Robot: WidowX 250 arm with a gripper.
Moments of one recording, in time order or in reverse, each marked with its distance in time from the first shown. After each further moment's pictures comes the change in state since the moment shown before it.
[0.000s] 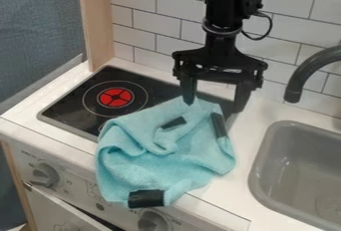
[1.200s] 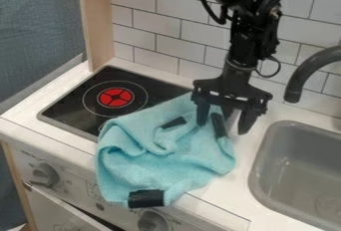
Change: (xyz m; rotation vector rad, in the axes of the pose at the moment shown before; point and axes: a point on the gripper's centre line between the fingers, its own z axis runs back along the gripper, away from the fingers) arm 0.024 -0.024 -0.073 0.128 0.095 0.061
